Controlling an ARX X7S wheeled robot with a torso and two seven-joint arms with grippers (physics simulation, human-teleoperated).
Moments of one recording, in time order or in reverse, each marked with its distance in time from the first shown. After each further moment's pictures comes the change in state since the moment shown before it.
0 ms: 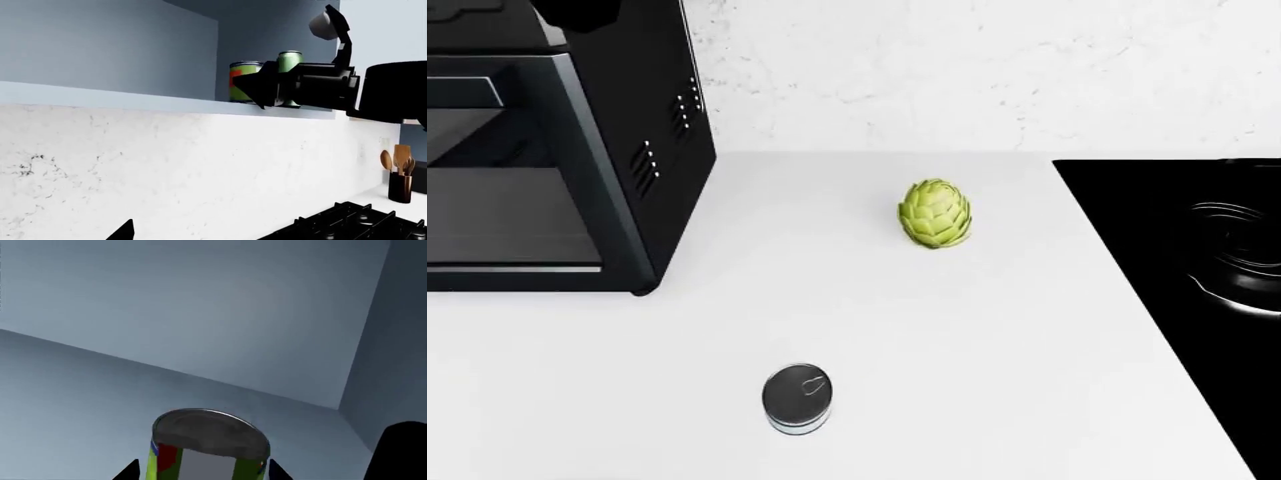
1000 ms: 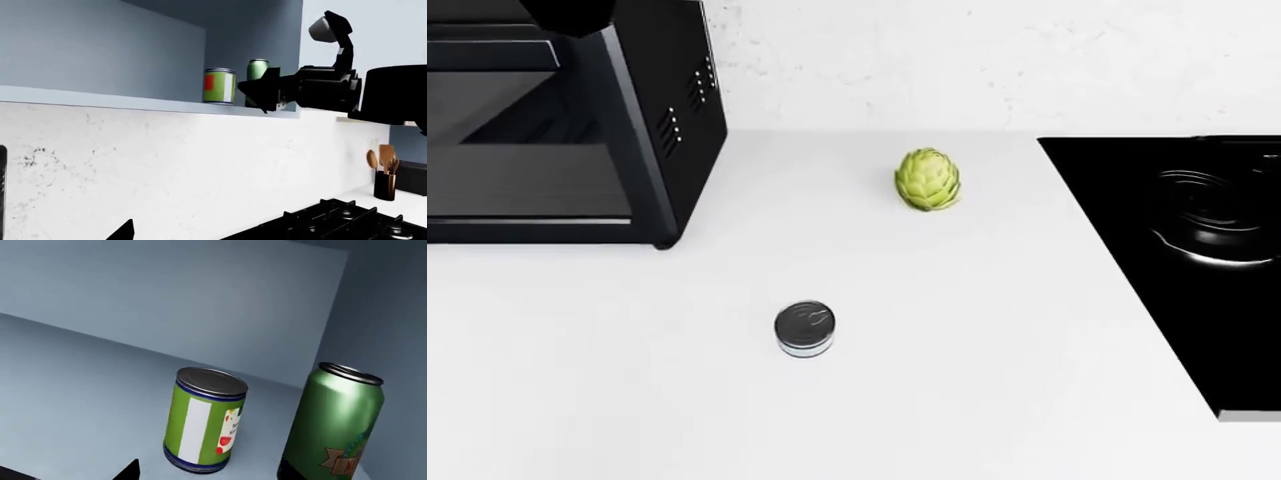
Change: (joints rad) left arm 0.012 -0.016 0.001 0.012 0.003 0.018 0.011; right arm 0.000 0.001 -0.030 0.015 -0.045 -0.008 0.002
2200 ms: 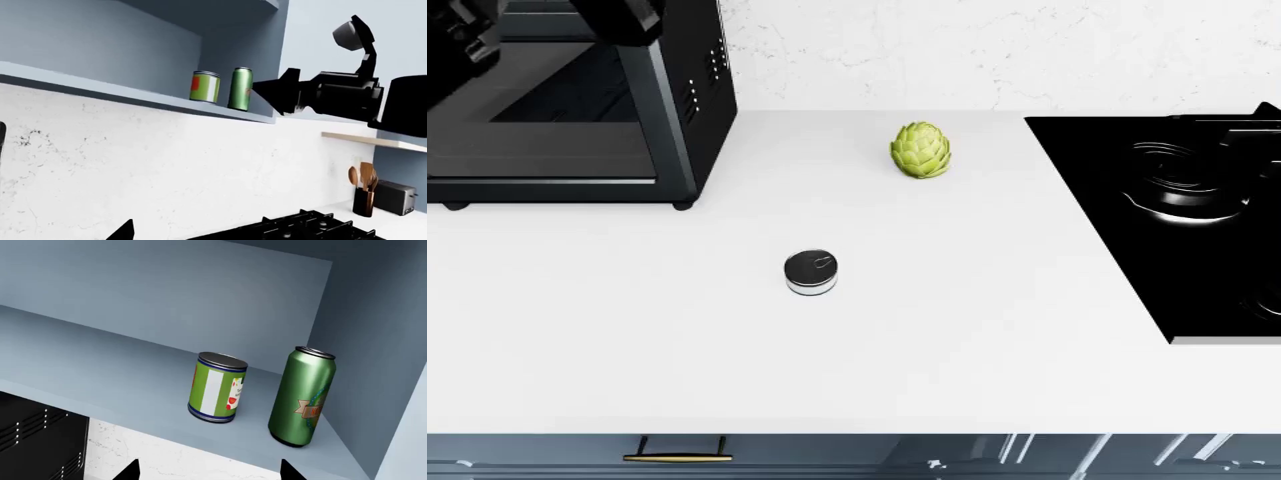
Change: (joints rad) left arm 0.161 0.055 -0.050 0.027 0.144 0.061 0.081; right arm 0.000 0.000 -0.002 0.001 -0.002 0.000 0.000
